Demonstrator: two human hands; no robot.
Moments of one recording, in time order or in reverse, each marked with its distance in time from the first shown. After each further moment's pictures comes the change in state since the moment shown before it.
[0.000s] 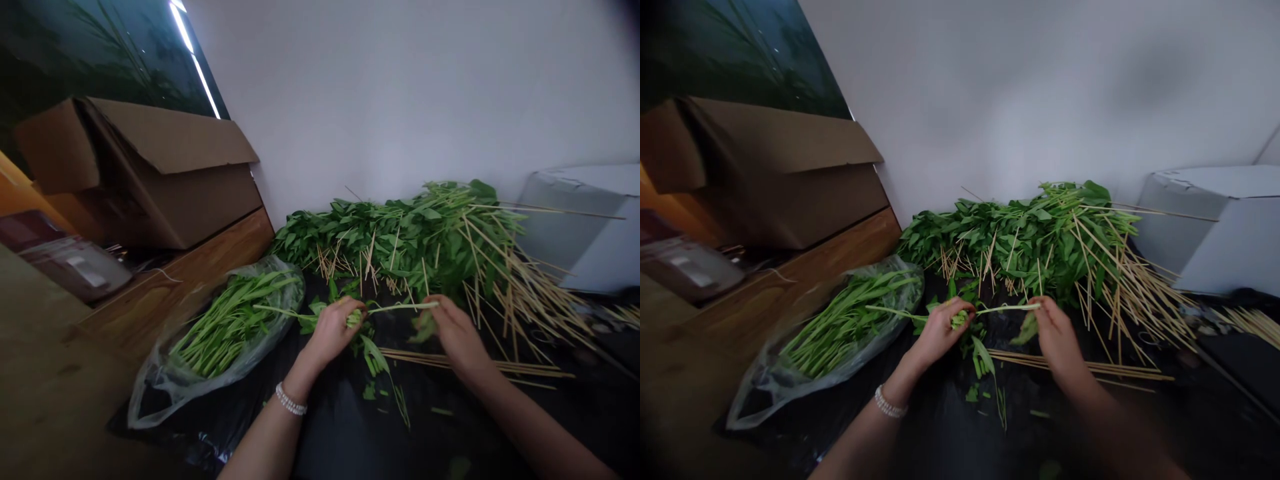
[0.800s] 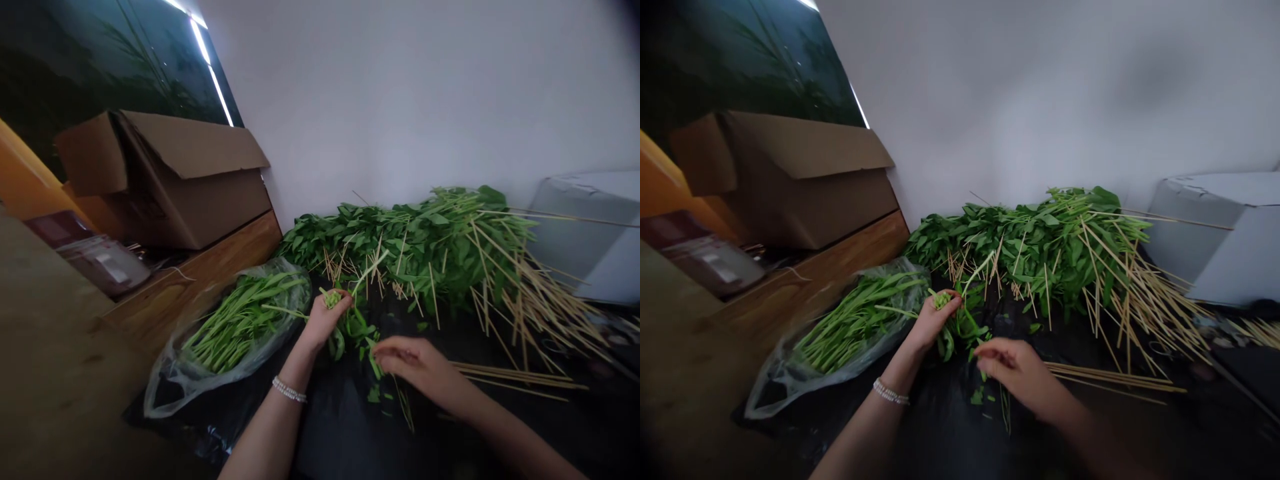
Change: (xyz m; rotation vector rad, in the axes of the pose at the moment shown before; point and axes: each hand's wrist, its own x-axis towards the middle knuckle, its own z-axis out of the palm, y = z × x) left_hand 0.005 -0.025 -0.011 -0.671 0.251 -0.446; right_hand -0.047 -0.033 0.035 -0.209 -0.724 0.053
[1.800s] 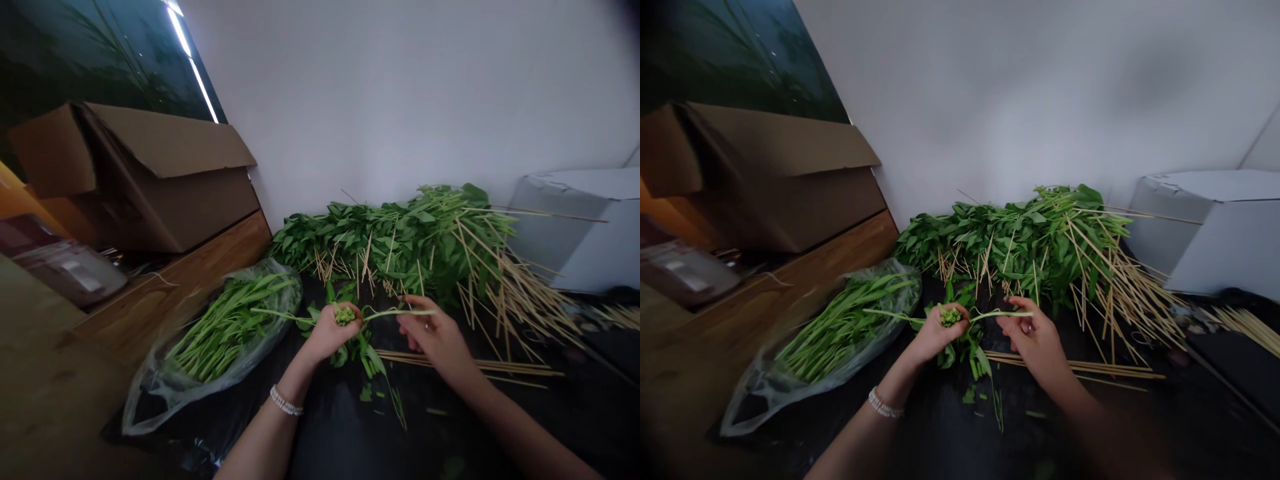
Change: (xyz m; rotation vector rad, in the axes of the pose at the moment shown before) left_hand -0.017 0.017 0.023 0.072 -0.252 -0.019; right_hand 0.012 0.010 -0.031 0.114 0.602 -0.067
